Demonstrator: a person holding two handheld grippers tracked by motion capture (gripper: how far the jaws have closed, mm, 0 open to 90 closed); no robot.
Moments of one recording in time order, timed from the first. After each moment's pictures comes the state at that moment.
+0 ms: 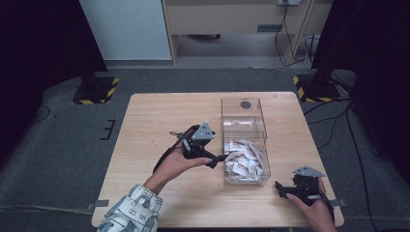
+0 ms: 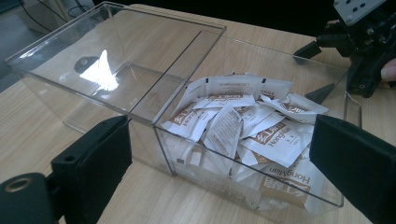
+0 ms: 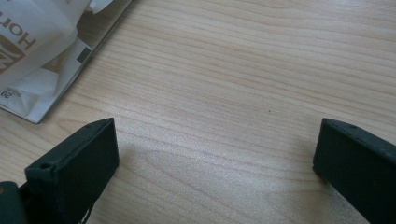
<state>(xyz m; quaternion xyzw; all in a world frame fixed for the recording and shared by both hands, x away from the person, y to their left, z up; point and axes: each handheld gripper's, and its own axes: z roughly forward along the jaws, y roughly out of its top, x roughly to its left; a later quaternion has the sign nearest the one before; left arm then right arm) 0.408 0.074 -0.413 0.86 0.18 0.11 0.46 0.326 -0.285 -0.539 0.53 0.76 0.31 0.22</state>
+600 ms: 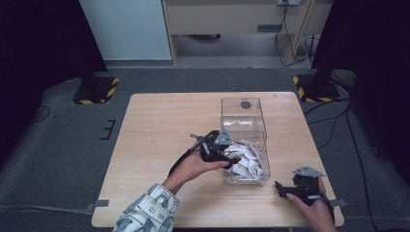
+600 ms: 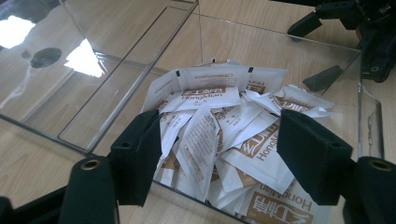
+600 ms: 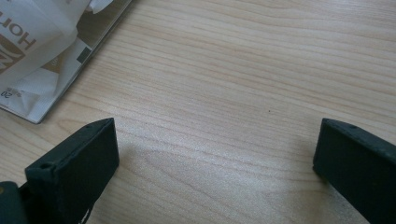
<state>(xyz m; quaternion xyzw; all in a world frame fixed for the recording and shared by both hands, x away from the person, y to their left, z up) 0.412 0.031 -0.434 0.89 0.16 0.10 0.41 0.326 -0.285 -0.539 0.53 0.76 0.31 0.22</state>
